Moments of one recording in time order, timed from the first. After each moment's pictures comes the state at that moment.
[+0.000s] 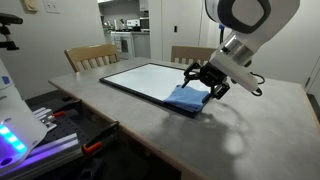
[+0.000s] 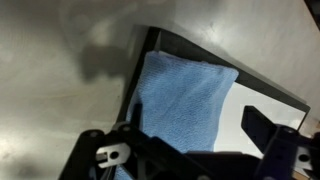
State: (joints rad) arm -0.55 0.65 -0.15 -1.82 0.41 1.92 -1.37
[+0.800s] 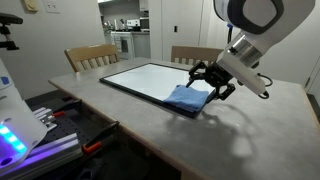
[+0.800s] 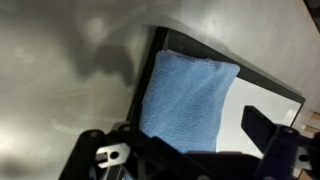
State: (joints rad) arm -0.60 0.68 -0.14 -1.75 0.43 1.87 -1.37
